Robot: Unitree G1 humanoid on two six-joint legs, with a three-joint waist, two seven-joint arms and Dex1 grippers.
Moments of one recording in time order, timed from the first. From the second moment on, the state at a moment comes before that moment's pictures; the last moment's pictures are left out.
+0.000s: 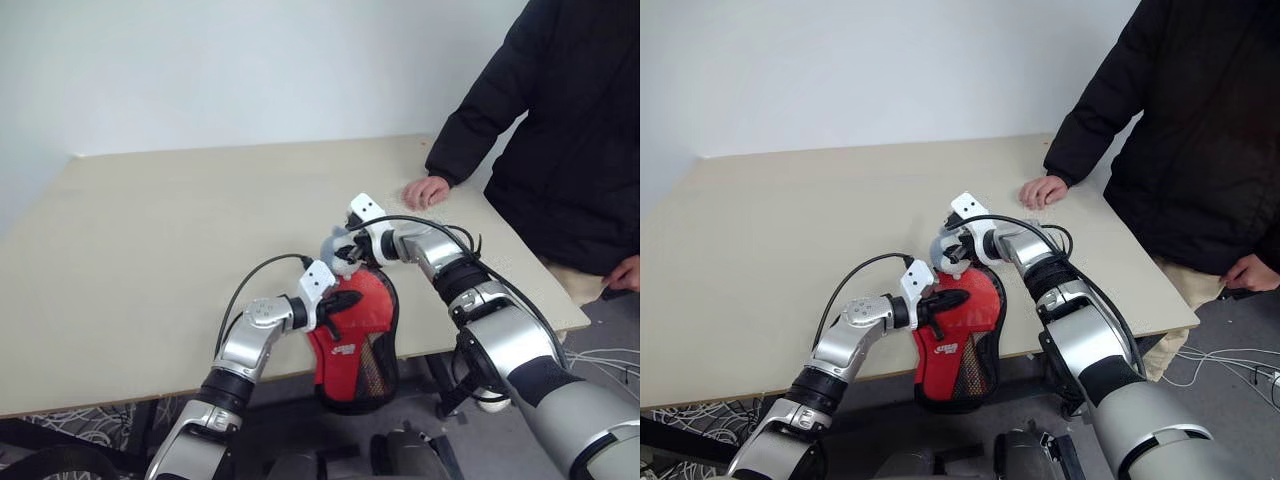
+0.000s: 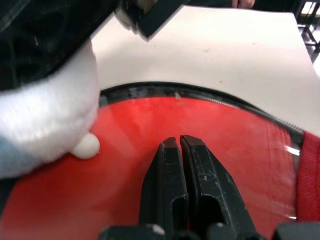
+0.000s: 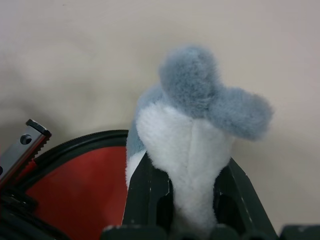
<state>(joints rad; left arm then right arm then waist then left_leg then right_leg) -0.39 0.25 -0.23 0.32 -0.13 0.16 -0.83 -1.11 -0.10 0.25 1.00 0.05 0.44 0.84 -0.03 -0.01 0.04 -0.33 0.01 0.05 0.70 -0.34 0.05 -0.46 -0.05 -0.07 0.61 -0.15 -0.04</state>
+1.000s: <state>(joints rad) -0.39 0.26 -0.23 0.33 -0.13 0.15 -0.87 -1.18 -0.08 0.14 1.27 -0.03 0.28 0.68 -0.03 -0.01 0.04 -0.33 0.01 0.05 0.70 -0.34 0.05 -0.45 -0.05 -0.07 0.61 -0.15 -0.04</state>
